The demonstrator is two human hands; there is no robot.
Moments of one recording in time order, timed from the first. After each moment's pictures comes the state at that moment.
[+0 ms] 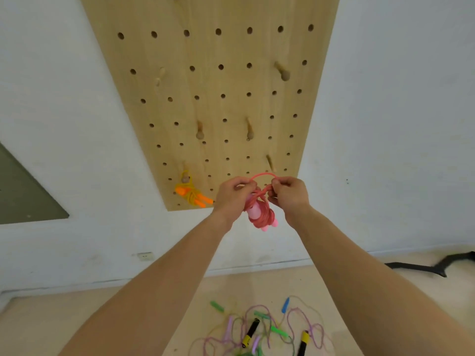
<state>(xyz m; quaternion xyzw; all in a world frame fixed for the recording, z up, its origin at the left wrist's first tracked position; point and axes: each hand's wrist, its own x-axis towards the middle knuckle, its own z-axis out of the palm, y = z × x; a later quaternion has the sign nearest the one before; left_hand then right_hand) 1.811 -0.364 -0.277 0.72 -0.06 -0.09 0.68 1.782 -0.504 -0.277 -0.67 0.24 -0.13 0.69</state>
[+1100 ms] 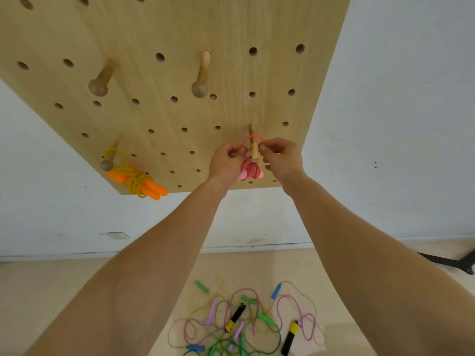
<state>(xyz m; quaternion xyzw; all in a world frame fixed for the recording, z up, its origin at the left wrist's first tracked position) 2.016 -0.506 -0.425 0.79 -0.01 -0.05 0.61 1.982 -0.646 -0.415 -0.76 0.15 -0.10 0.62</state>
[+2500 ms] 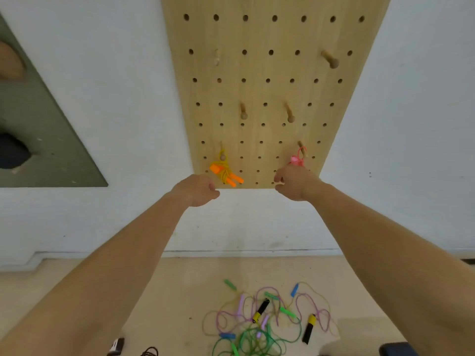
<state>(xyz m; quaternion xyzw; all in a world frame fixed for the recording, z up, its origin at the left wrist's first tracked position) 1.816 -0.154 -0.274 0.97 -0.12 -0.15 0.14 1.771 -0.431 -0.258 -0.99 0.00 0.08 0.09</state>
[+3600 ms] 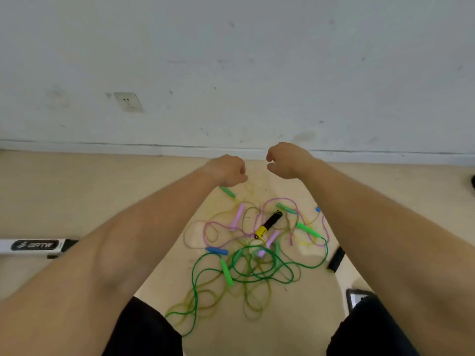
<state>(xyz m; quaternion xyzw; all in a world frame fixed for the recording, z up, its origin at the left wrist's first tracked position) 1.783 -0.285 -0.932 0.95 -0.17 -0.26 0.03 1.775 -0.471 -0.924 -0.98 -0.06 0.19 0.09</state>
